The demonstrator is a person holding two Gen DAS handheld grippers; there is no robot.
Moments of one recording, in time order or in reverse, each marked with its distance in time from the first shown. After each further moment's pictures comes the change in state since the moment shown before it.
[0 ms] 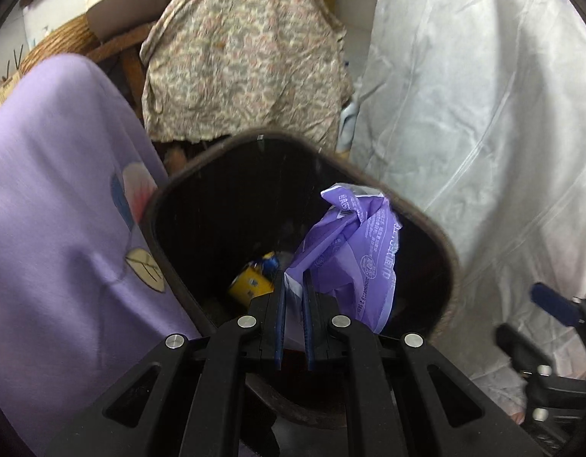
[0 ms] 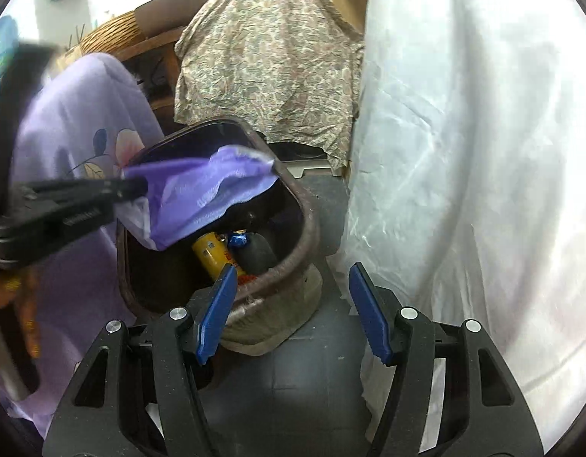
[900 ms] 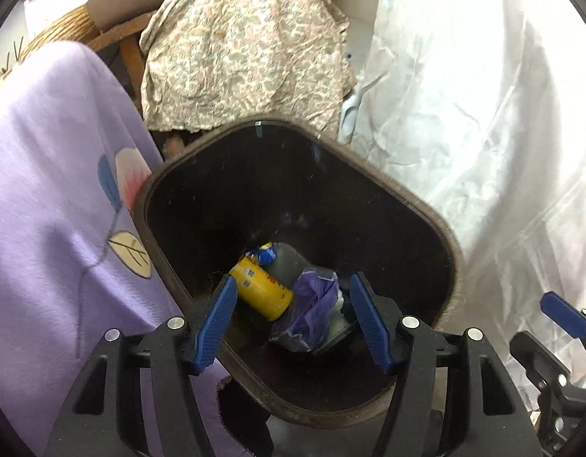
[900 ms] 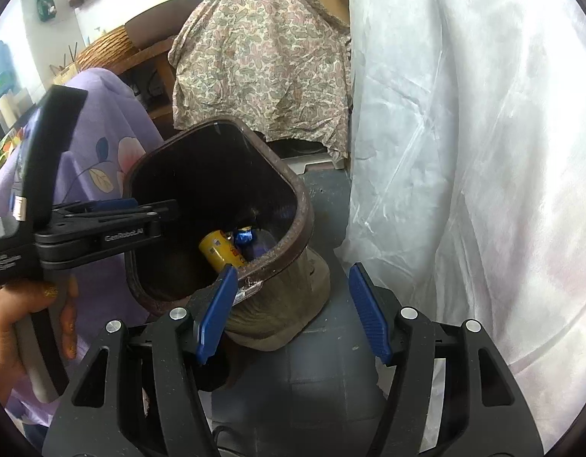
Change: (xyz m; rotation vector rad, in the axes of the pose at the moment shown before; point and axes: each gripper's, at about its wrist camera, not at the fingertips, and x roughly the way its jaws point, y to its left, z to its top) left arm -0.004 -0.006 0.001 -0.011 0.008 -0.013; right arm -0.008 -0.010 -0.008 0.057 -0.008 0.025
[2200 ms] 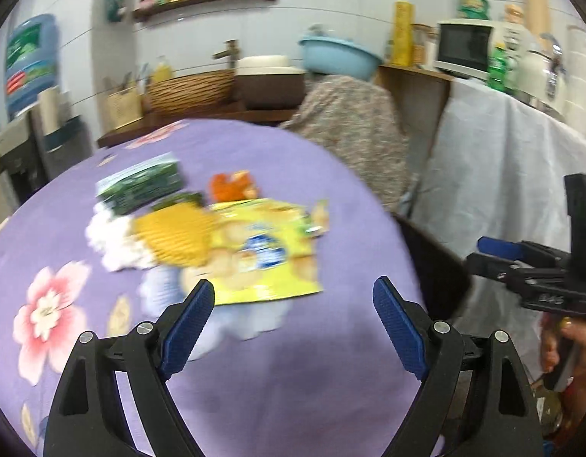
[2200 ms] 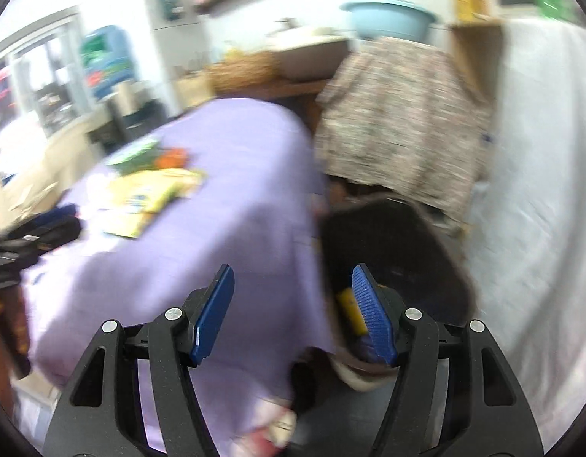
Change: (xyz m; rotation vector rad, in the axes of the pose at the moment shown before) left arm -0.248 0.187 -0.087 -0.146 -0.305 0.134; right arm -0.085 0.168 0.046 -0.269 -0.098 0.458
